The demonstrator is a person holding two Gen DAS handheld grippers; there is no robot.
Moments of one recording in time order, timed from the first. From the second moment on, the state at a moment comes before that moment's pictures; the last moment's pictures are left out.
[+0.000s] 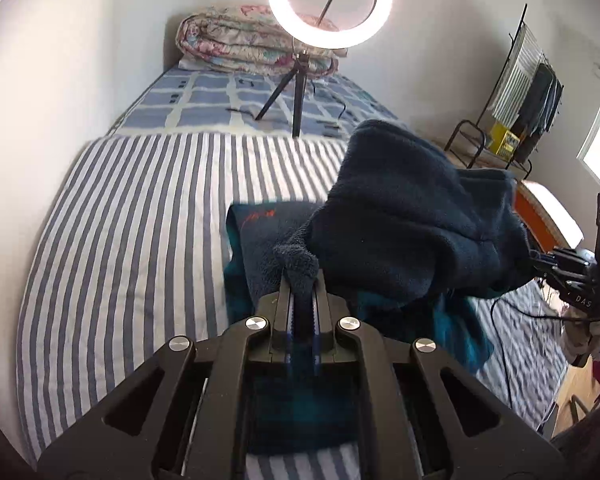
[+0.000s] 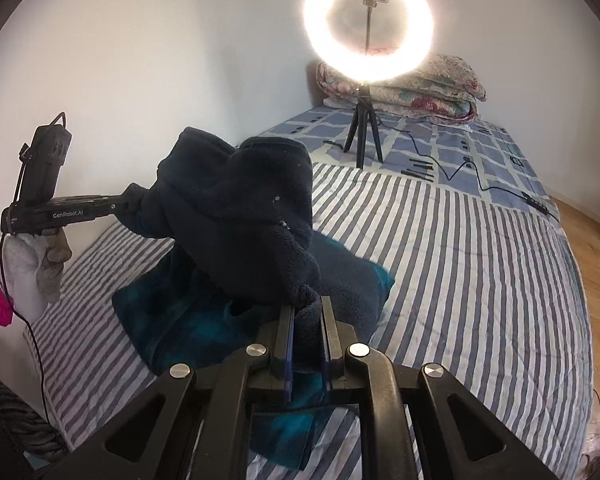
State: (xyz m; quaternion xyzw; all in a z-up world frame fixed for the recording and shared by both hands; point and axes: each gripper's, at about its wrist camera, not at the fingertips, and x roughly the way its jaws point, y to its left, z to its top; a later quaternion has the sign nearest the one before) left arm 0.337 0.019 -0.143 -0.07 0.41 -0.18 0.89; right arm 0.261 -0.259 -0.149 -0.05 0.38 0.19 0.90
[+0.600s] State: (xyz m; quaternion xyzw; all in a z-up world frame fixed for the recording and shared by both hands) left arm 0.284 0.091 -0.144 -0.25 0.47 -0.18 0.83; right arm 0.182 -0.288 -0.141 0.08 0.39 0.20 0.90
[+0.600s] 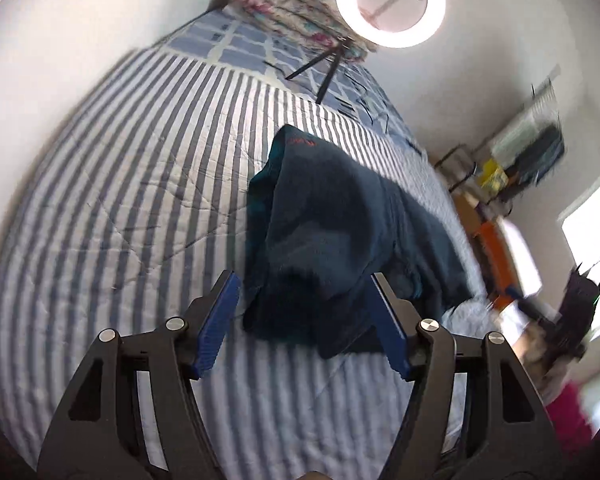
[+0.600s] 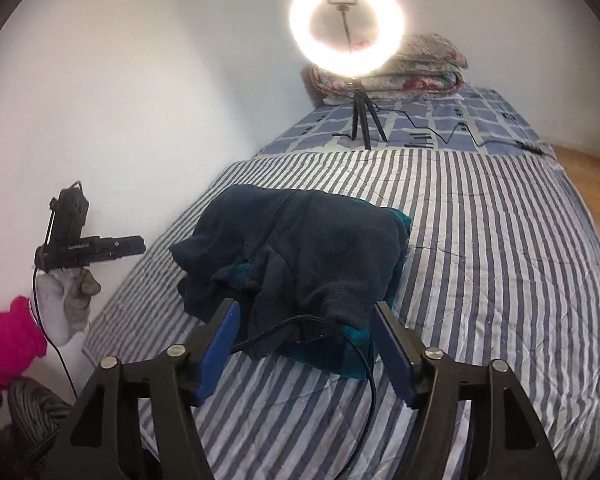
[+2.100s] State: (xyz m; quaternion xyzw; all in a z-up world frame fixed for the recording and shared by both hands) left arm 0.272 0.092 -0.105 -0.28 0.50 -0.15 0.81; right arm 0.108 -0.270 -0.064 -0.01 0.31 0.16 0.94
